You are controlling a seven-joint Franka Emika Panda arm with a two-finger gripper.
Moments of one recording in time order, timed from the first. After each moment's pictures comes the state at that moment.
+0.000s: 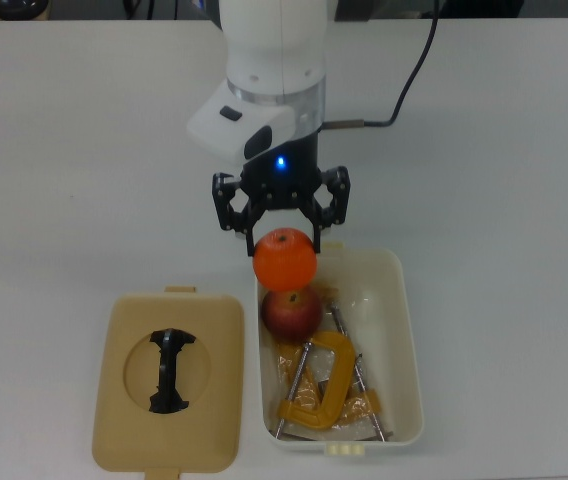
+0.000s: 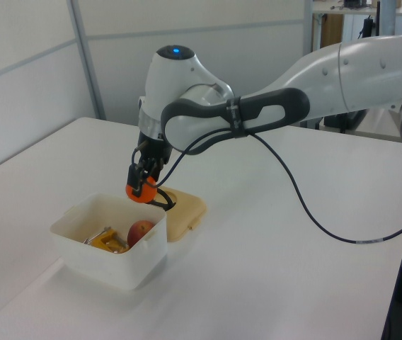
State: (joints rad) arm 0.06 0.40 0.08 -1.45 -0.05 2.24 0.11
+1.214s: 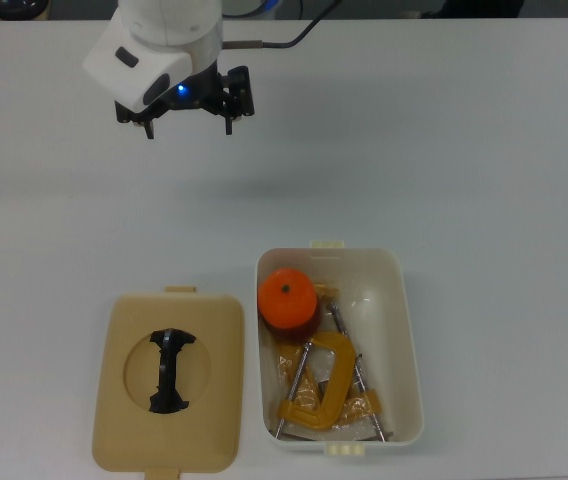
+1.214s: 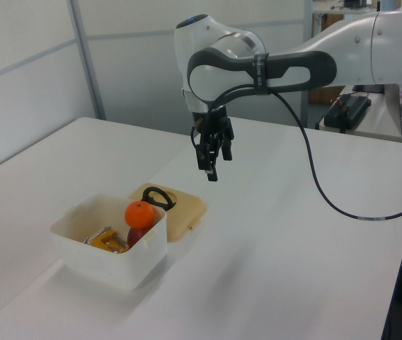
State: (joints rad) arm 0.02 0.27 -0.04 -1.45 -0.05 1.63 -0.12
